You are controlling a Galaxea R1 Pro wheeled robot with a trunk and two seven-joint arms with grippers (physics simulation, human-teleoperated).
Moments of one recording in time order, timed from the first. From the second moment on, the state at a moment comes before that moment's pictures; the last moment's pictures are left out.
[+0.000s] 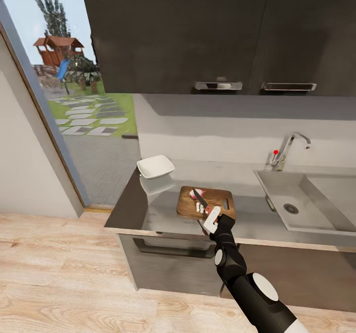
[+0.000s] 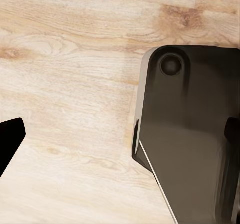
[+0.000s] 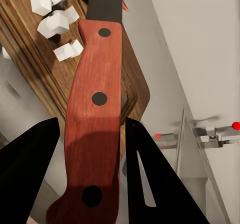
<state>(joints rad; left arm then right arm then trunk) 0.41 0.05 -0.01 -0.56 0.11 -0.39 0.11 -0.45 -0.03 0.49 -1.27 0.85 0.64 -0.02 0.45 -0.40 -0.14</state>
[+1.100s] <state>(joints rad) 0.41 0.05 -0.01 -0.56 0.11 -0.39 0.11 -0.45 -0.02 0.49 -1.28 0.85 0.64 -0.02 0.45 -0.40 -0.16</state>
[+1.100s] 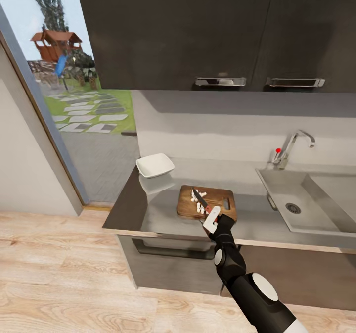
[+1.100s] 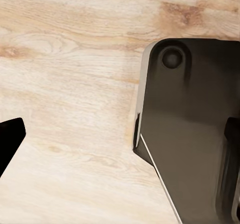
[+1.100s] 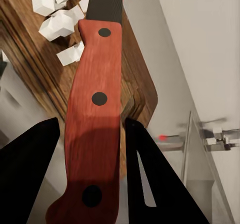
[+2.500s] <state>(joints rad) 0.41 0.05 -0.01 -0.56 0.11 -0.39 0.11 -0.45 0.00 -0.17 -1.59 0.25 0.63 0.03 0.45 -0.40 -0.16</state>
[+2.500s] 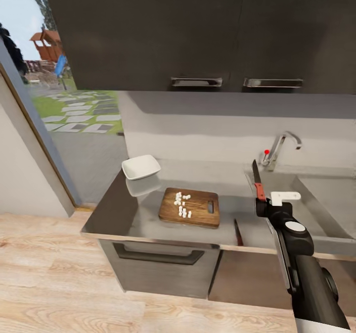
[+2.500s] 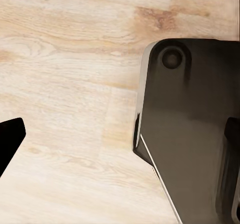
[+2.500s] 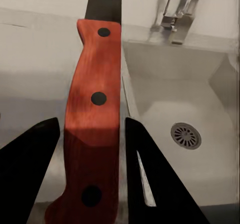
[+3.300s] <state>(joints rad) 0.41 0.05 -0.01 -0.56 0.11 -0.39 0.11 -0.70 -0.13 -0.18 -1.00 0.16 0.65 0.03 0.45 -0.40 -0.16</state>
